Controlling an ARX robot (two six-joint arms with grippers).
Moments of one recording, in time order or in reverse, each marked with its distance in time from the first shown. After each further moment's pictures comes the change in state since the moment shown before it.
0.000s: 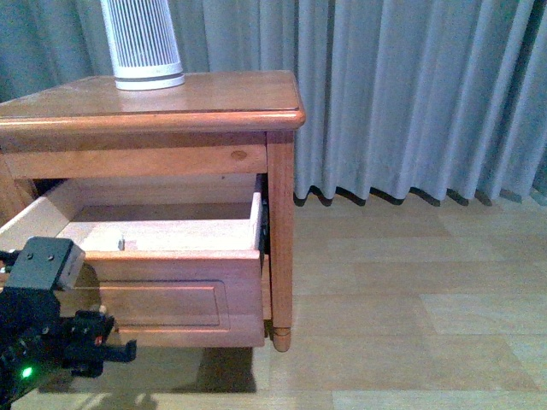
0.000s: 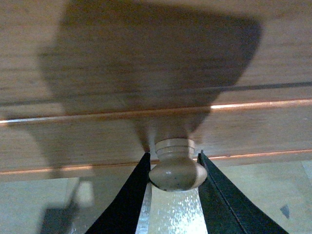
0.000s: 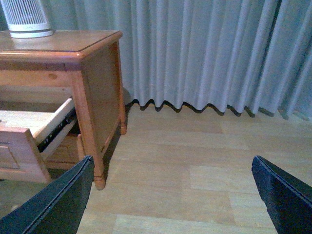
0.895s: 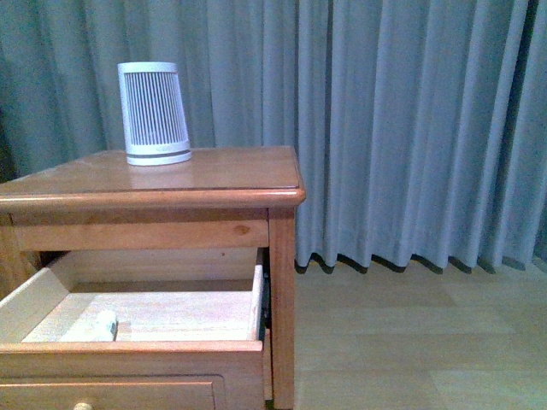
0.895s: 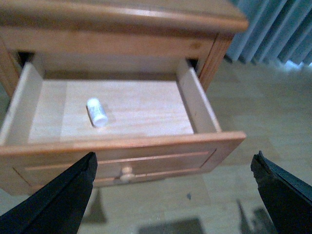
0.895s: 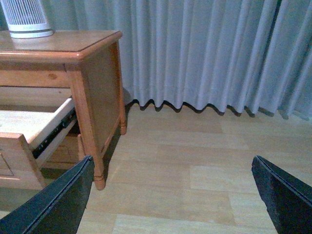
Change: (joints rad) left arm 0.123 -1.238 -0.204 -0.776 0.281 -0.111; right arm 0.000 0.000 0.000 0.000 0.000 0.000
